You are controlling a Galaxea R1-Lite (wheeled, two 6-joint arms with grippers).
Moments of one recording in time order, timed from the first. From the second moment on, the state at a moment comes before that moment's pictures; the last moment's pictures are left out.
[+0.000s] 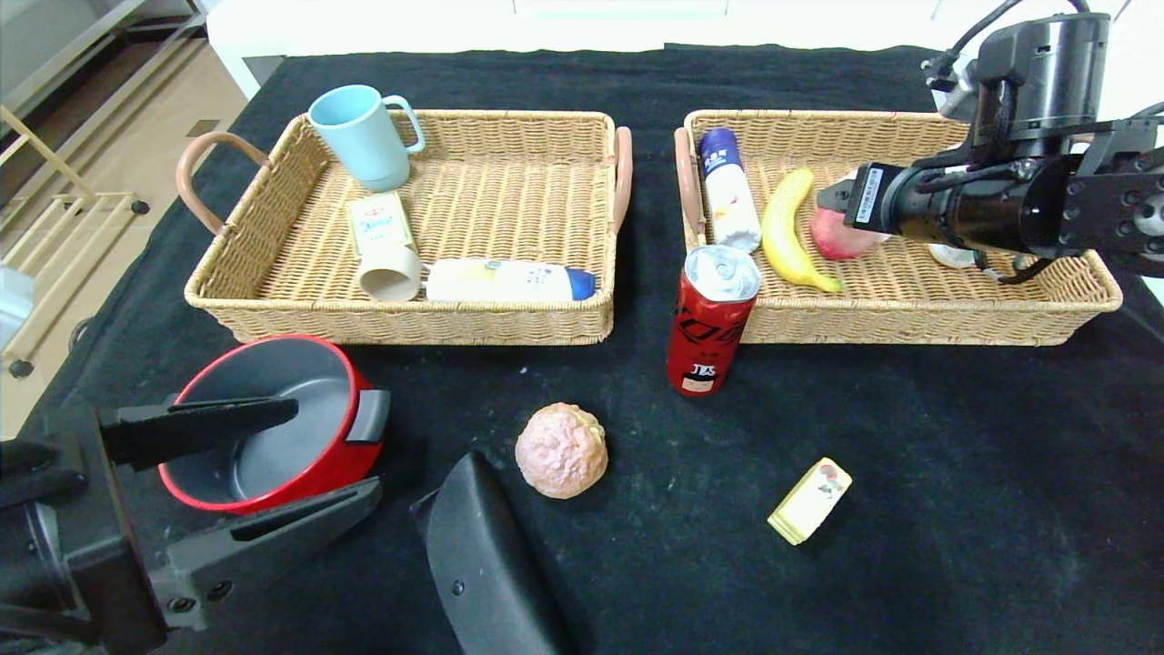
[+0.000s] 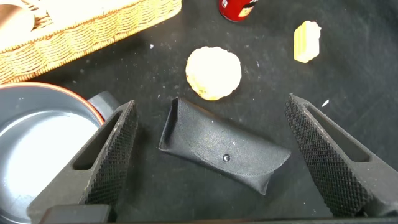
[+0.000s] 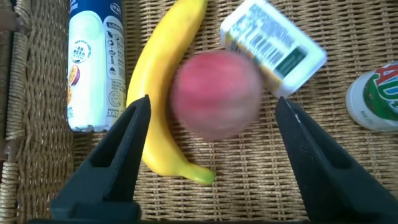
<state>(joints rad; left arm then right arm) -0.38 1.01 -0.68 -0.12 -0.29 0.07 0.32 1.87 -1.68 0.02 -0.27 0.25</state>
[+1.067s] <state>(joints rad) -0.38 1.01 -0.67 -0.12 -0.29 0.07 0.41 1.65 -1.43 0.19 -0.31 0.27</state>
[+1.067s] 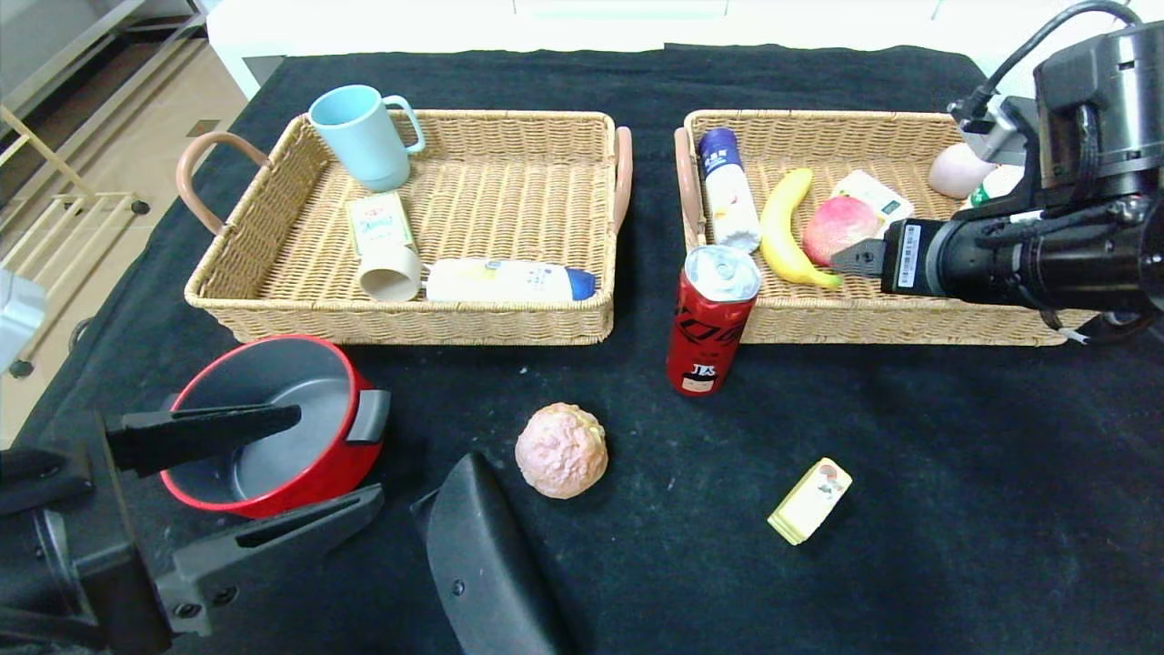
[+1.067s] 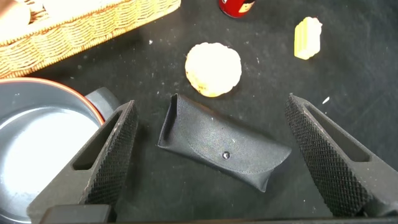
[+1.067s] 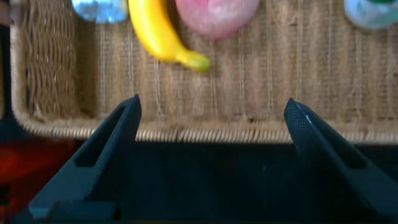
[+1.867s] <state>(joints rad) -0.38 1.01 -0.66 -0.12 -0.29 0.08 0.65 1.60 -1.32 0.54 -0.34 0.64</state>
